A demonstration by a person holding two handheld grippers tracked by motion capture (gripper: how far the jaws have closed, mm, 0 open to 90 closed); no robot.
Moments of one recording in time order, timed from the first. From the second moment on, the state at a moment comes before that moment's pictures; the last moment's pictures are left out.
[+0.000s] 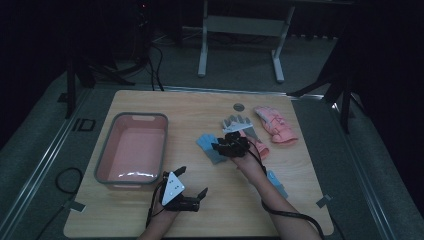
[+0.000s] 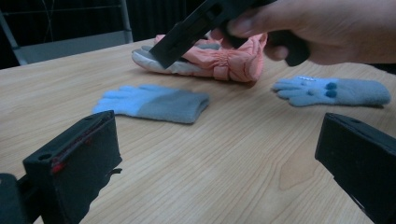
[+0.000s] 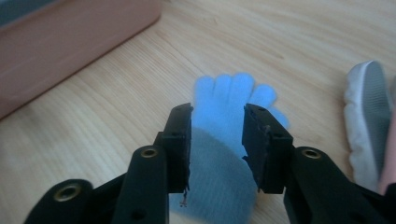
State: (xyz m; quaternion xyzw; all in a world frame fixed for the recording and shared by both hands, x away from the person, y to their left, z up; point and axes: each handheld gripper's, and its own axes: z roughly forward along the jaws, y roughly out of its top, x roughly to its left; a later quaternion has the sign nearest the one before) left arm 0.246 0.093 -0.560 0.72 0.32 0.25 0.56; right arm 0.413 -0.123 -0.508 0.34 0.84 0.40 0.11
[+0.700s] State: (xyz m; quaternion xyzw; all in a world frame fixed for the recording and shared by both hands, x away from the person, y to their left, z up) left arm 0.246 0.093 -0.560 0.72 0.32 0.25 0.56; right arm 0.432 -0.107 -0.551 0.36 0.85 0.36 0.13
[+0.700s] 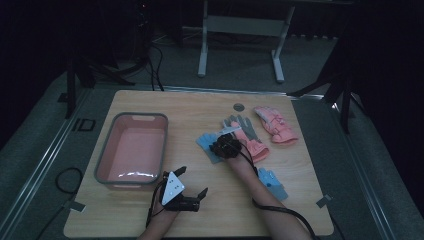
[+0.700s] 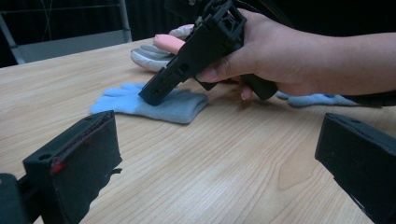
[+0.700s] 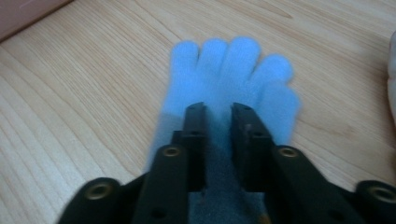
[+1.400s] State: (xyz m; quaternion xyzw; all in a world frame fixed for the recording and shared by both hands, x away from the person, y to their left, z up) left arm 0.247 0.094 -0.560 0.72 0.32 0.25 0.56; right arm 0.337 -0.137 -0.474 0.46 0.76 0.41 0.20
